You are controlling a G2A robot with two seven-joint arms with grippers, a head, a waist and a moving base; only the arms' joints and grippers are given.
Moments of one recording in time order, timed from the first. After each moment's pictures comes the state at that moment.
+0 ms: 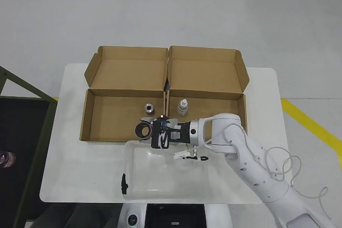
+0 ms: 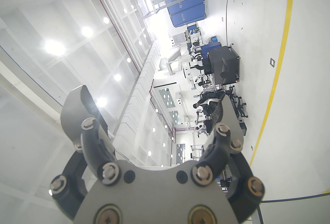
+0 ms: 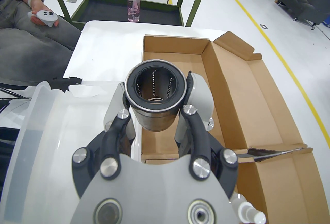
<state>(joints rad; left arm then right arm) -0.19 -0.18 -0.57 -1.44 2.04 -0.23 0.13 -0.90 -1.28 0.88 -1.71 -1.20 -0.82 0.37</state>
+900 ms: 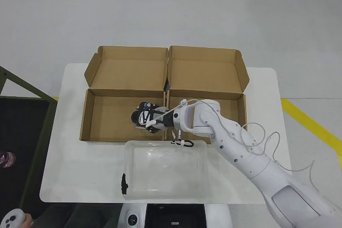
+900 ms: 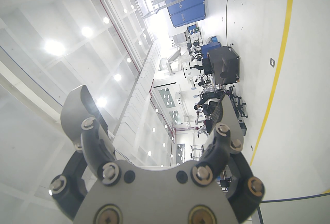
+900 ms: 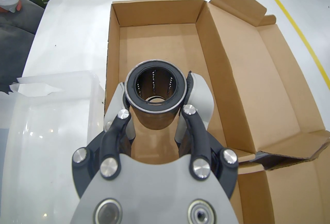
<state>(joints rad) -0.19 -0.18 -0.57 -1.44 2.04 -0.23 0.13 -0.66 -1.38 0.68 -1.35 -1.15 -0.70 0.38</state>
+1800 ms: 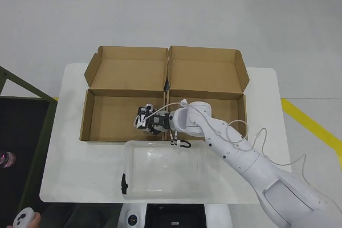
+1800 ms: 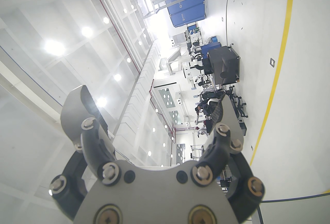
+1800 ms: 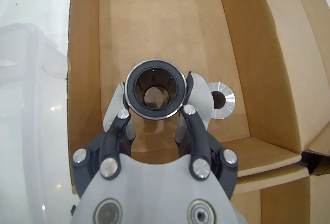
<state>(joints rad) -0.19 -0.18 -0.57 -1.44 2.04 -0.23 0.13 -0.61 -1.44 0.60 -1.17 -1.22 -0.66 0.43</state>
